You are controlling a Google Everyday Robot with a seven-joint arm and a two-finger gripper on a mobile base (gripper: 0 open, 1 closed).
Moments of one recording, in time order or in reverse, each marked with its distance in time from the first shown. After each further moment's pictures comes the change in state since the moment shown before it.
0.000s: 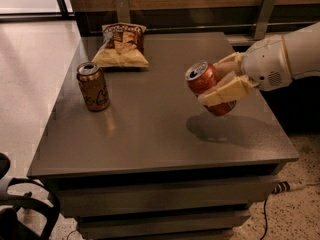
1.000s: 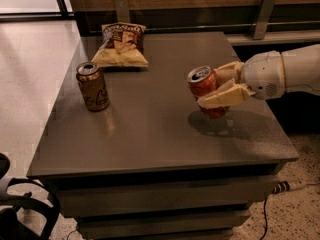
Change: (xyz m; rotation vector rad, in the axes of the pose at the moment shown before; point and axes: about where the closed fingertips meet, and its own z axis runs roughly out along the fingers) arm 0.021 -0.013 0.014 -0.025 -0.167 0.023
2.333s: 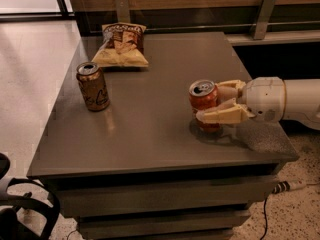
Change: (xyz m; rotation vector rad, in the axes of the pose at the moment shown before) arm 0.019 0.026 0.003 0.032 -0.181 0.009
